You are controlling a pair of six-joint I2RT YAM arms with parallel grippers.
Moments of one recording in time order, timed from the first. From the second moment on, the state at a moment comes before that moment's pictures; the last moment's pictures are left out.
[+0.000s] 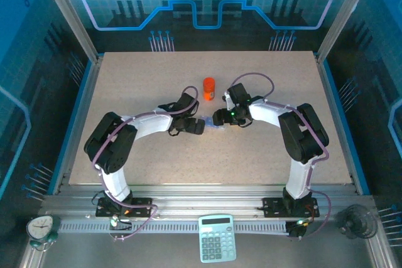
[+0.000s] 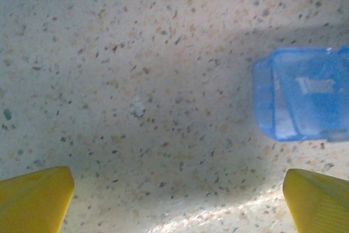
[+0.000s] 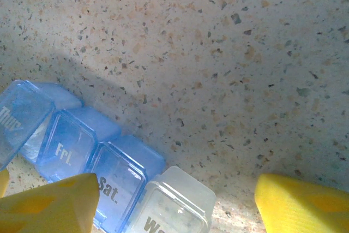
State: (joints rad) left arm -0.56 1.81 1.08 -0.39 -0.09 -0.37; right arm 0.45 1.89 1.15 -0.38 -0.24 0.33
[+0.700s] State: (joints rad) left arm -0.49 1.92 1.29 -0.40 -0.06 -0.34; right arm 0.45 1.89 1.15 -0.38 -0.24 0.33
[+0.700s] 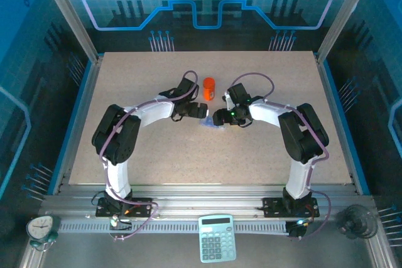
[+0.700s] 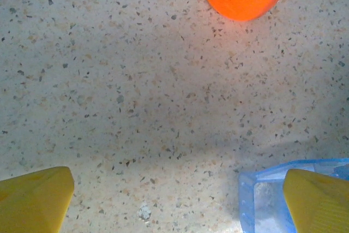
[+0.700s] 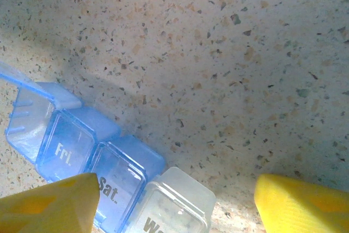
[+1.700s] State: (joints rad) left arm -0.49 1.80 1.15 -0.31 0.06 -0.42; right arm 0.41 1.84 1.18 -0.43 -0.29 0.33
